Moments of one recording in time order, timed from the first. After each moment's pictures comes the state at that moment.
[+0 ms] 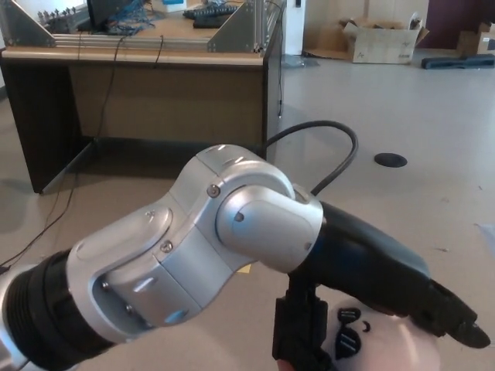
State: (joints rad) left_arm -1.30 0.55 -0.72 -0.38 0.11 0.37 -1.11; right_arm -0.30 -0.37 0.08 1.05 -0.25 -0.57 -0.13
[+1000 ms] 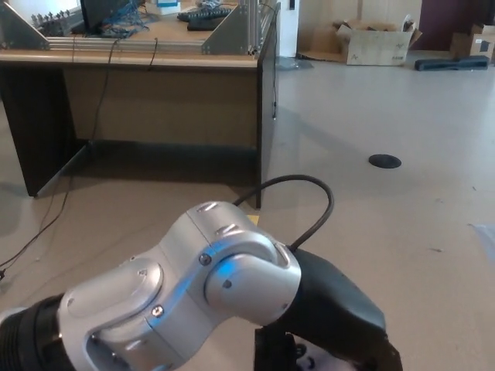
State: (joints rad) left_arm -1.17 0.60 -0.81 -0.43 0.33 0.30 -1.14; right_arm -0.32 -0.36 0.04 1.04 -0.23 -0.54 -0.11
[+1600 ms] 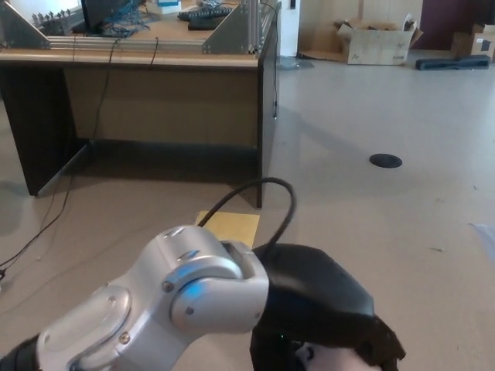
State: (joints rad) left_arm -0.94 0.56 -0.62 -0.41 0.41 0.10 -0.92; right_arm -0.32 -0.35 0.03 1.01 -0.21 -0.52 -0.09
